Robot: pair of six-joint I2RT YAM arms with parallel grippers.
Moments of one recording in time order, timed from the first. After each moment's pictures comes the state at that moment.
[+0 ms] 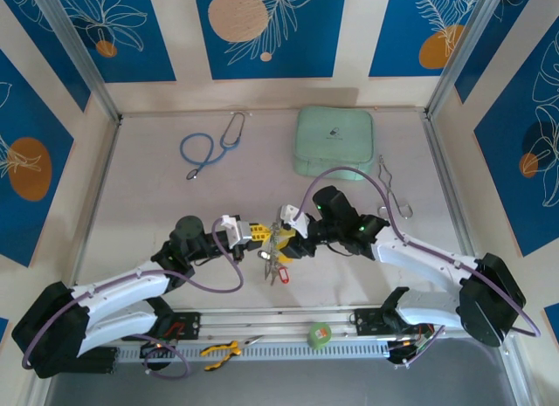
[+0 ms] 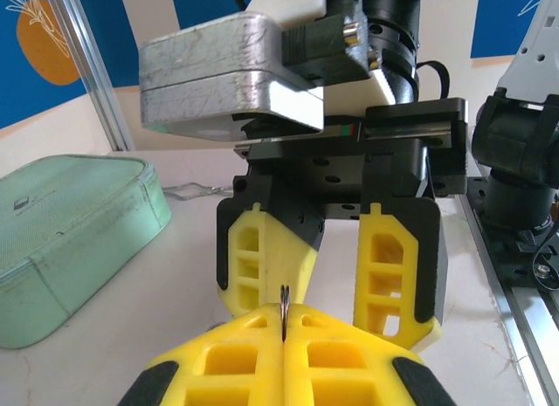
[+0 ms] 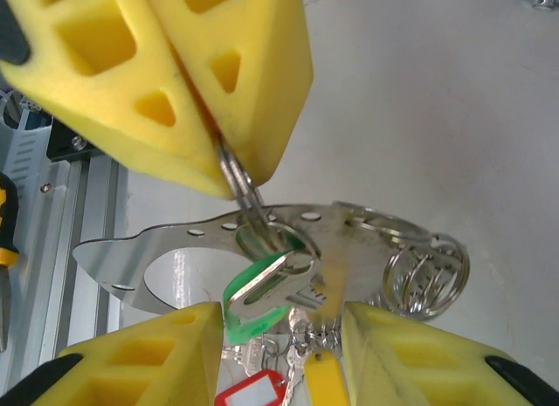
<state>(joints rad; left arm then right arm) -0.74 1.00 0.30 0.63 0.57 0.18 0.78 1.18 0.70 -0.22 -0.55 -0.29</state>
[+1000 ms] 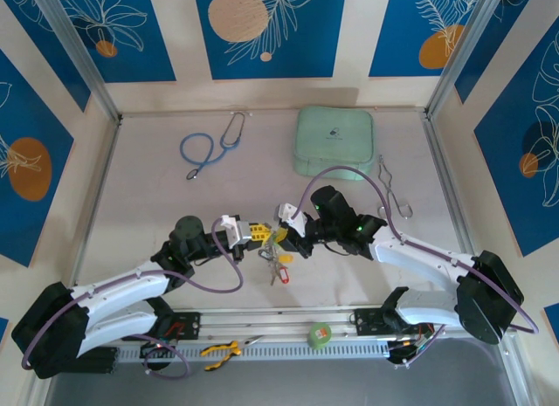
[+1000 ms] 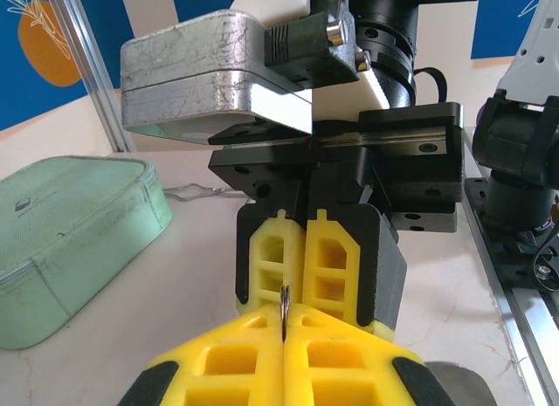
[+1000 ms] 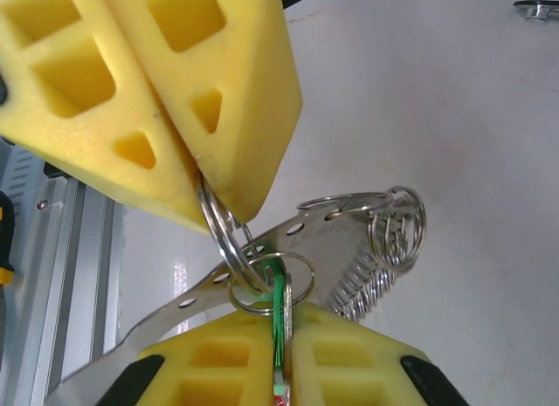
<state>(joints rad) -0.74 1.00 0.30 0.63 0.57 0.18 0.79 1.19 0.70 -0.18 -0.54 -0.26</state>
